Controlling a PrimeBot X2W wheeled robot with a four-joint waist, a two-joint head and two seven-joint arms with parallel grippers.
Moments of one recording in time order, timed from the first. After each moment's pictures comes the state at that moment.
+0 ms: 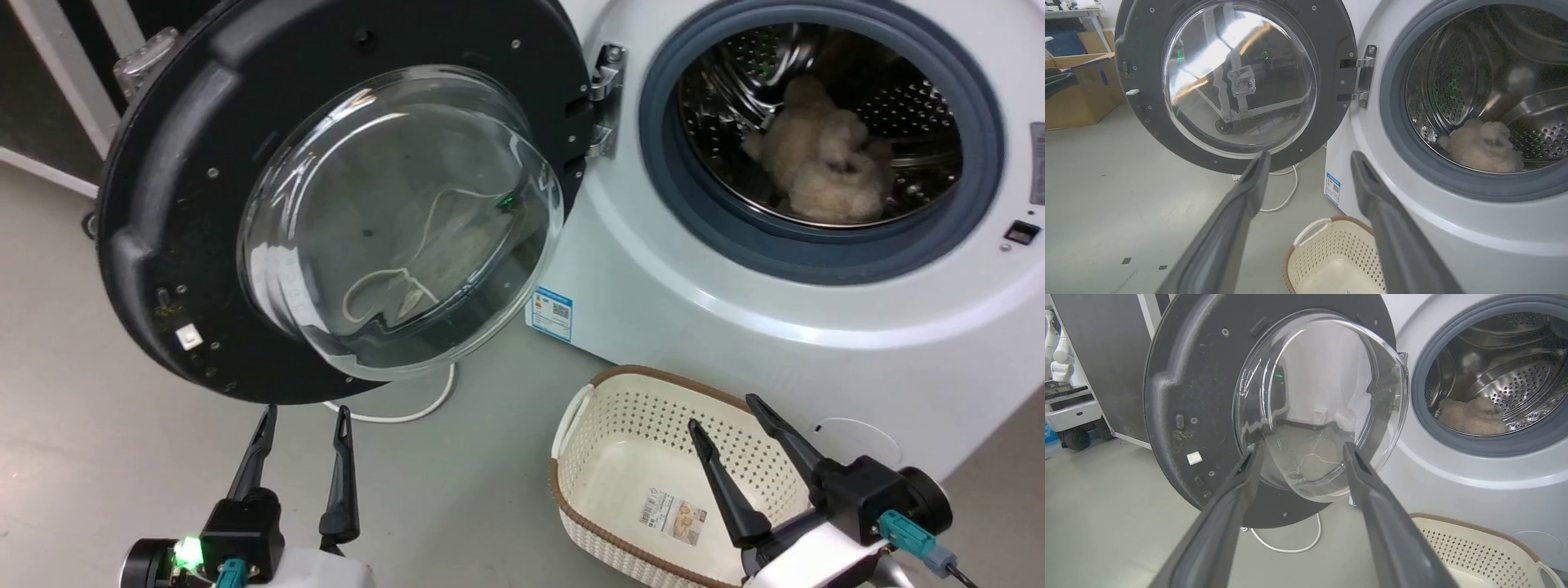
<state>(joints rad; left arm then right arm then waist) 0.06 0.07 -0.04 -0.06 -0.01 0.06 -0.17 -0.05 -0.12 0.20 0.10 0.11 0.13 -0.17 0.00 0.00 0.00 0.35</state>
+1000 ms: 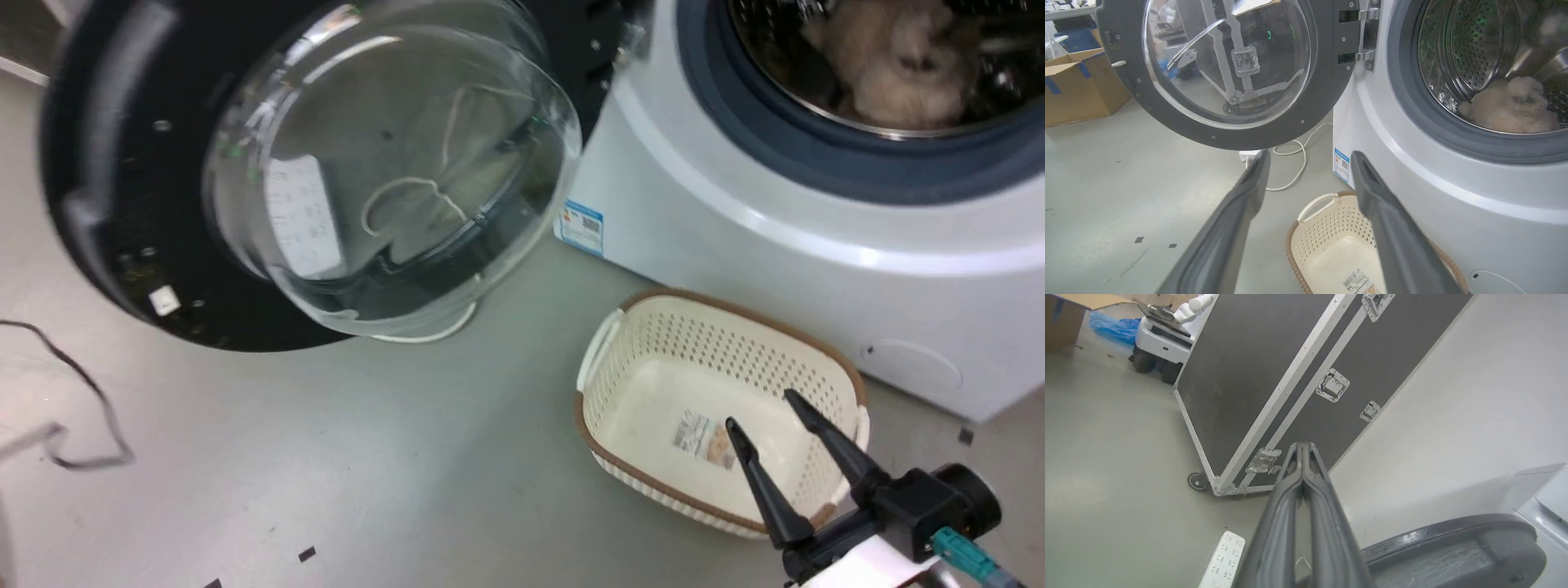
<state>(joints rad) -0.56 0.35 0.51 0.22 -0.75 -0.01 0.07 -0.03 -0.22 0.22 0.05 0.14 0.13 -0.24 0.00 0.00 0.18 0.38</state>
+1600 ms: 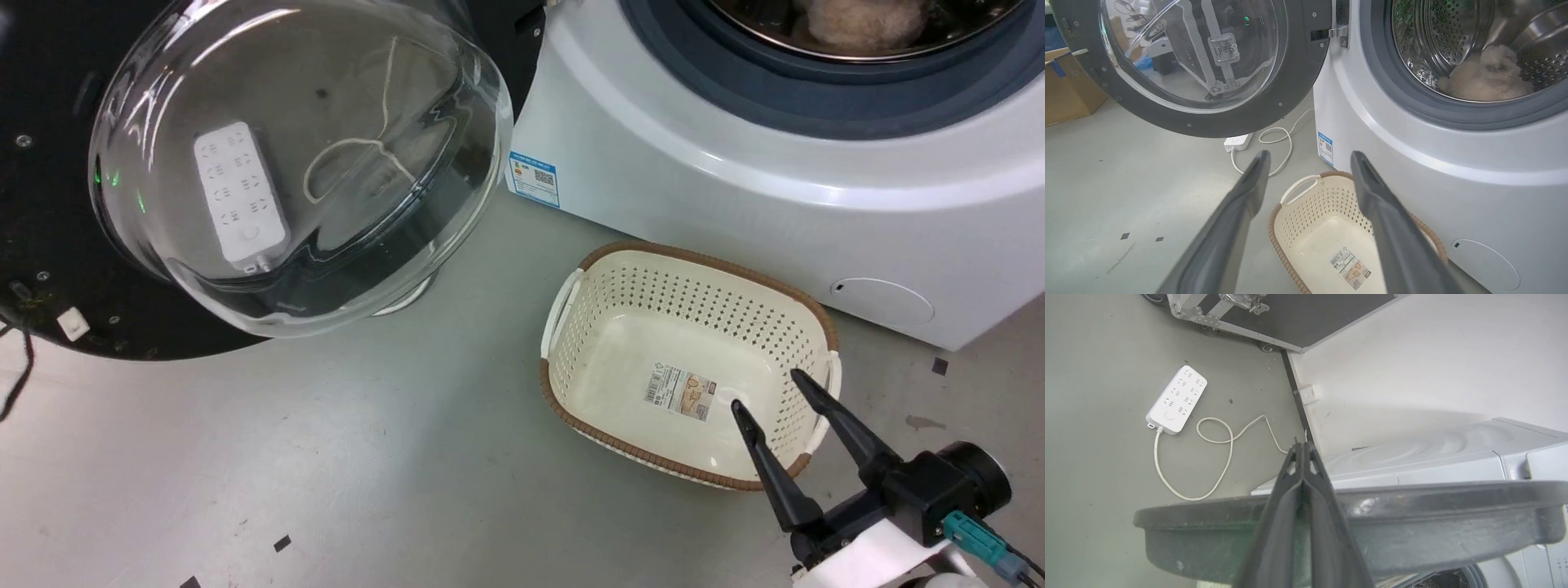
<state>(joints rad) -0.71 0.44 0.59 0.52 -1.09 0.07 0.61 -0.07 -0.28 0.25 0.05 0.18 0.13 -0.26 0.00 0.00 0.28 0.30</state>
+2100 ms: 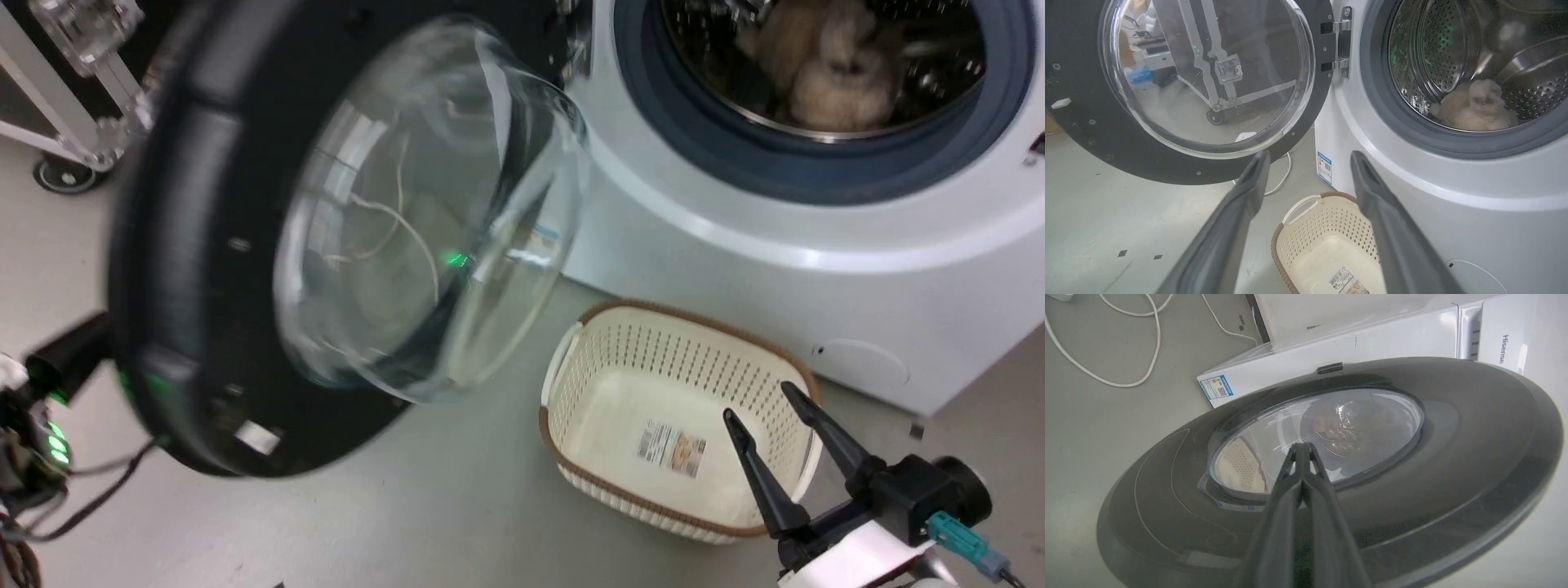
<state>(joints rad) -0.48 0.31 0.52 0.29 -1.27 0.05 1.00 -0.07 -0.23 0.23 0.11 0.18 0.13 -0.26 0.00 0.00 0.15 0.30</state>
